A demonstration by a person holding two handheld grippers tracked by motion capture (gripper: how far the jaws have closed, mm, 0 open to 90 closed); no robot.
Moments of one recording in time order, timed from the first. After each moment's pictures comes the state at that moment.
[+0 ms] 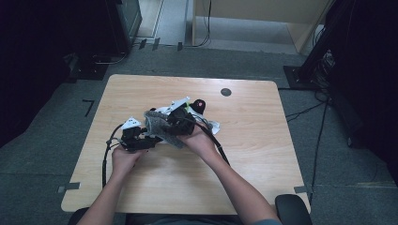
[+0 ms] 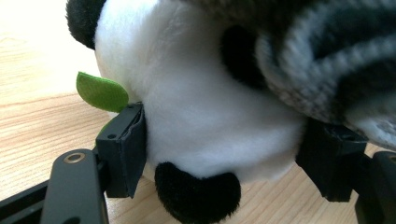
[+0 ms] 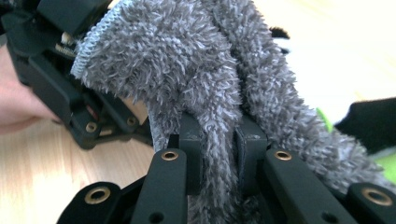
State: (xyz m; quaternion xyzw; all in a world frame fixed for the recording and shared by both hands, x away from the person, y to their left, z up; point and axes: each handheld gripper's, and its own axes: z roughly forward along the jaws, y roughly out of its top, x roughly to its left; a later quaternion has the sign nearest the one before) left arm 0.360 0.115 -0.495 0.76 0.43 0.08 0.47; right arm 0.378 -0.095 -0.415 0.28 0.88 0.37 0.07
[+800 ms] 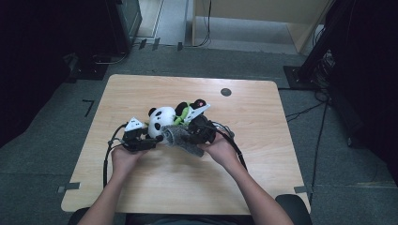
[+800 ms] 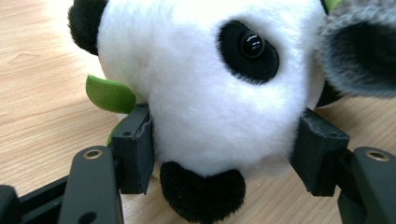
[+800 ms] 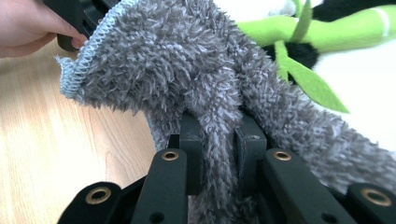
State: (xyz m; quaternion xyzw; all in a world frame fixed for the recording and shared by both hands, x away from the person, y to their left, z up) left arm 0.357 0.109 -0.493 0.78 0.41 0.12 0.45; right arm 0.353 -0.153 -0.416 0.30 0.89 0.33 0.04
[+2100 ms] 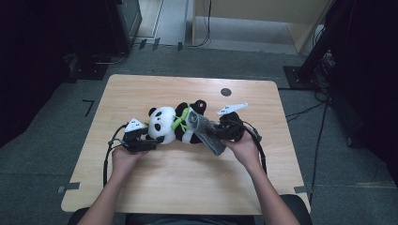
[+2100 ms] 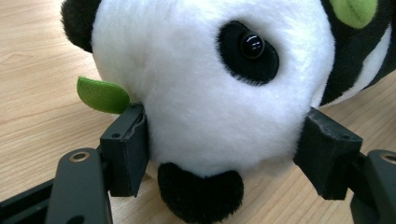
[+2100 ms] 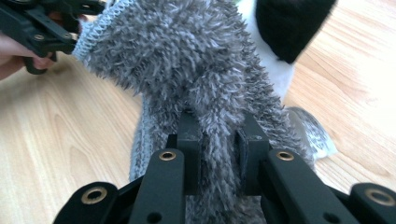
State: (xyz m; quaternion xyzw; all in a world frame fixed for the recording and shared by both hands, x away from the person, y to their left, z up) left arm 0.356 0.110 -0.495 0.78 0.41 0.12 0.46; right arm 0.354 -0.239 -0.417 0.38 0.84 0.39 0.07
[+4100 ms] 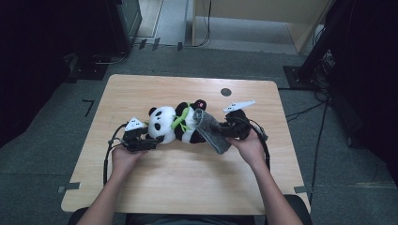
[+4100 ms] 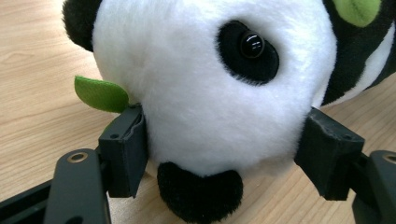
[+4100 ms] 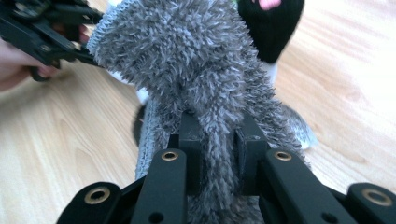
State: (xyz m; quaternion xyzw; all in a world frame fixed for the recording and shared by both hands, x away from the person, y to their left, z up) left arm 0.358 0.110 -0.493 0.78 0.41 0.11 0.46; right arm 0.352 -0.253 -0.403 0.39 0.83 0.40 0.07
